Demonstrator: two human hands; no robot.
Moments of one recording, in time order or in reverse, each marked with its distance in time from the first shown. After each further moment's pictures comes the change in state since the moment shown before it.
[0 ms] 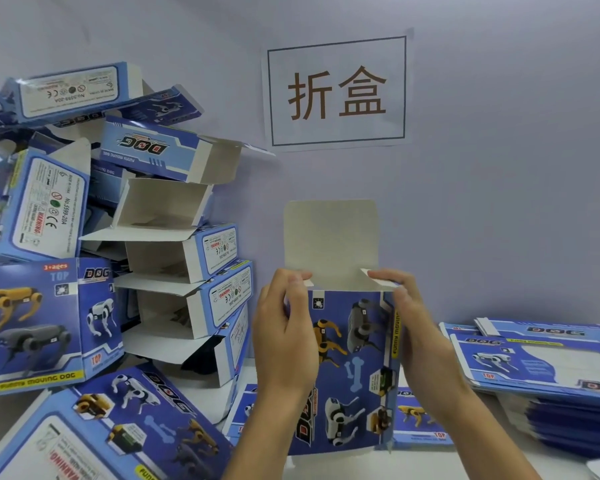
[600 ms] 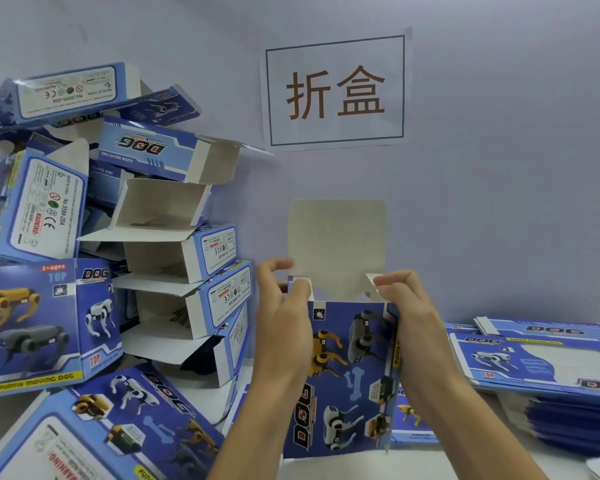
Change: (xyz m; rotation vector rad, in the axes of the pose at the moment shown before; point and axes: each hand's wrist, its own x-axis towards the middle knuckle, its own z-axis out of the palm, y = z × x) left_hand 0.007 0.021 -0.005 -0.125 -0.088 -0.227; right_hand 0.006 -0.010 0.016 -0.067 0.202 0.120
